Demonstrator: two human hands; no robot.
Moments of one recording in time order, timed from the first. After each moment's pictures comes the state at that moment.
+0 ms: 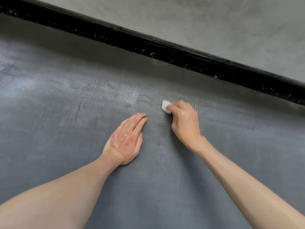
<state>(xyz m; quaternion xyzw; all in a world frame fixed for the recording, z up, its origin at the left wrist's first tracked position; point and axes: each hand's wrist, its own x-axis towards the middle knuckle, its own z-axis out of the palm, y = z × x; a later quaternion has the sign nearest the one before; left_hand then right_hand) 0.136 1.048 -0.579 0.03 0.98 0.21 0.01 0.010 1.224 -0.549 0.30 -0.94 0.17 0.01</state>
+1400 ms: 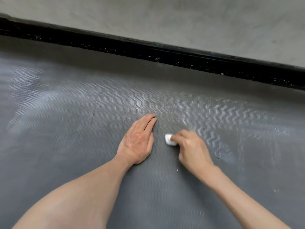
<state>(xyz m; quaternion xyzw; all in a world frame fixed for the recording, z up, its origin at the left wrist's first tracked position) 0.138 1.050 -0.577 0.04 0.98 0.21 0.00 0.094 1.244 -0.547 0.31 -0.93 0.18 -0.06</state>
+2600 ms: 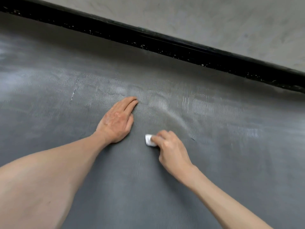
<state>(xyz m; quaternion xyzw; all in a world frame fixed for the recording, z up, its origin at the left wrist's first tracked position) 0.140 1.054 -0.577 0.03 0.98 0.20 -0.02 0.146 1.274 -0.539 0.33 -0.92 0.18 -0.11</state>
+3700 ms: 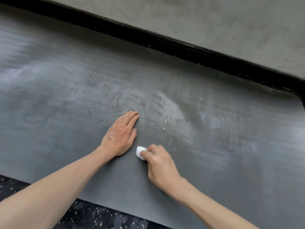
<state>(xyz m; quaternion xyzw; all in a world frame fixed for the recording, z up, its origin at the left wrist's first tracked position) 0.256 1.115 -0.584 -0.01 0.98 0.18 -0.03 0.257 1.315 -0.542 0.43 -0.88 0.20 -0.09</state>
